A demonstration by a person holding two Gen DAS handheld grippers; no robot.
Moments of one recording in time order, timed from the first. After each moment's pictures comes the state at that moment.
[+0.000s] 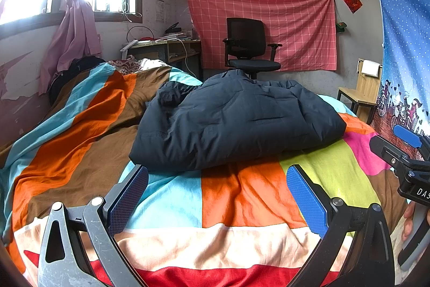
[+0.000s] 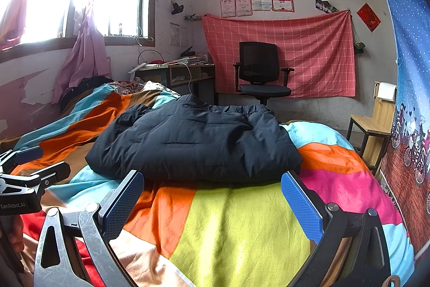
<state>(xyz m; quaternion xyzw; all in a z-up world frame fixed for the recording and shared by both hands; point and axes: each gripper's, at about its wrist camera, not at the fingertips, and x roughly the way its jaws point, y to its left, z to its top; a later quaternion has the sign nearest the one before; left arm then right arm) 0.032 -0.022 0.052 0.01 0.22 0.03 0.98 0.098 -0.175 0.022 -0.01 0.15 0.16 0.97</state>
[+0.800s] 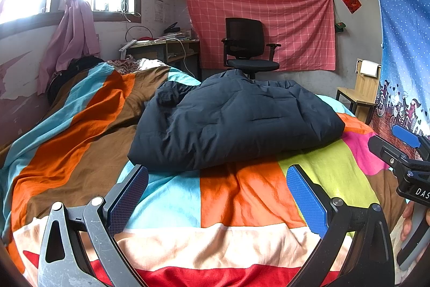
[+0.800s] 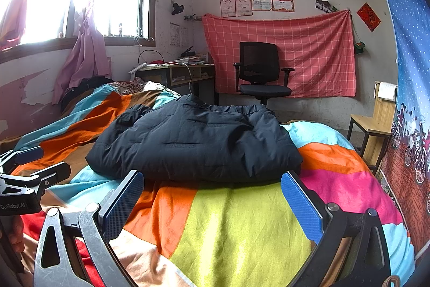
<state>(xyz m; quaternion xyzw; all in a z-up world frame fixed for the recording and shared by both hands) 0.031 -0.023 0.052 0.01 0.22 0.03 0.98 0.098 -0.176 0.022 -0.01 0.15 0.16 0.97</state>
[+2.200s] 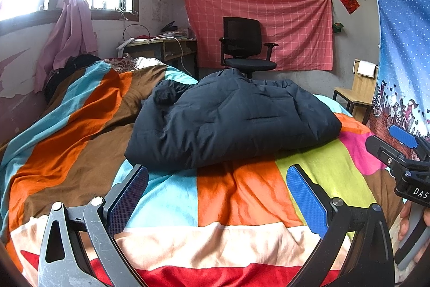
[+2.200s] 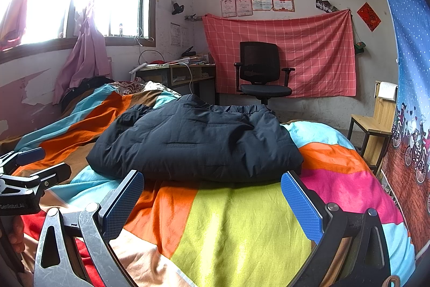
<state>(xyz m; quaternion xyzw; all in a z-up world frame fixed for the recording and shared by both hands) 0.029 -0.024 0.053 0.00 0.22 0.02 0.98 0.098 -0.175 0.022 0.00 0.15 0.16 0.97</state>
